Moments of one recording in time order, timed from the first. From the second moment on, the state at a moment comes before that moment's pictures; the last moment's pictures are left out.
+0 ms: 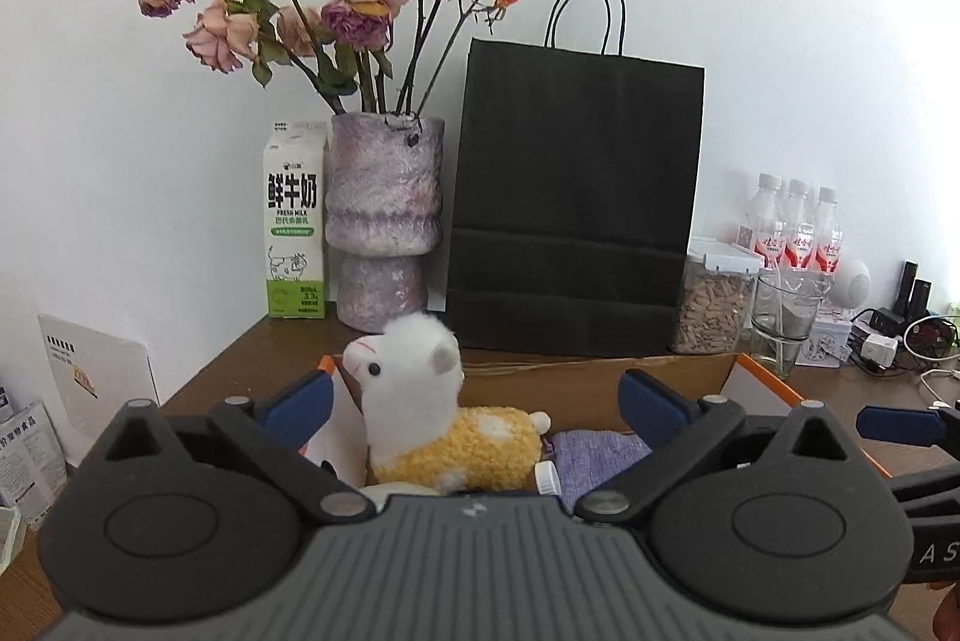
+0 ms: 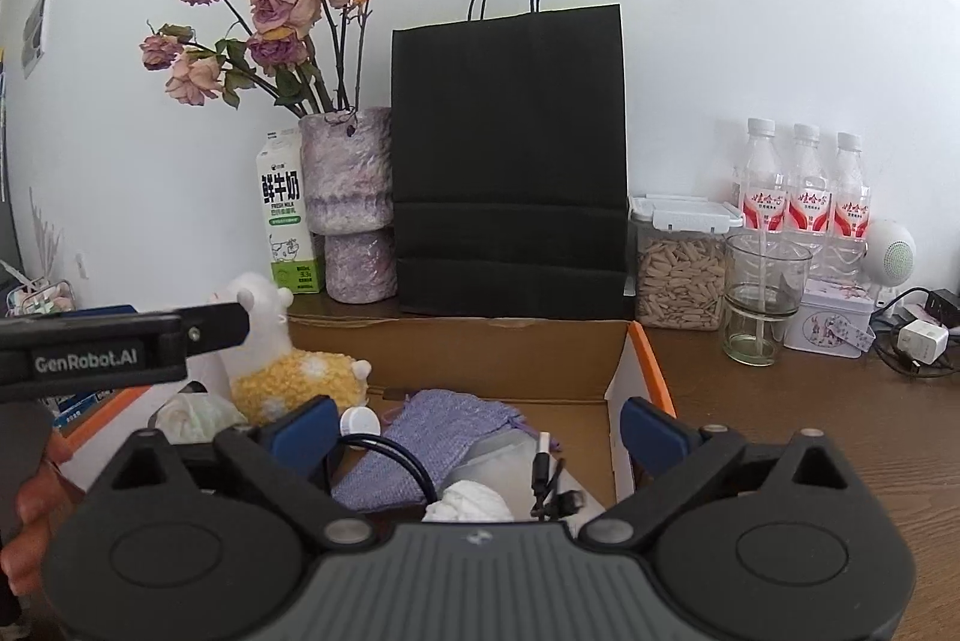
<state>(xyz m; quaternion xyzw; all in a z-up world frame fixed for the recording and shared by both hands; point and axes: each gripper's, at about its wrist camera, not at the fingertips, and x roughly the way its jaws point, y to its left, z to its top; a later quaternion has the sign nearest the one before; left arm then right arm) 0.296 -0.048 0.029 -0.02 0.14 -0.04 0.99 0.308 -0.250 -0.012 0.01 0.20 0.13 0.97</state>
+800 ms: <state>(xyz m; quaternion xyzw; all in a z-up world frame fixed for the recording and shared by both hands) 0.274 -0.050 0.004 0.01 0.12 -0.03 0.99 0.289 -0.251 -0.025 -0.02 0.20 0.11 0.97</state>
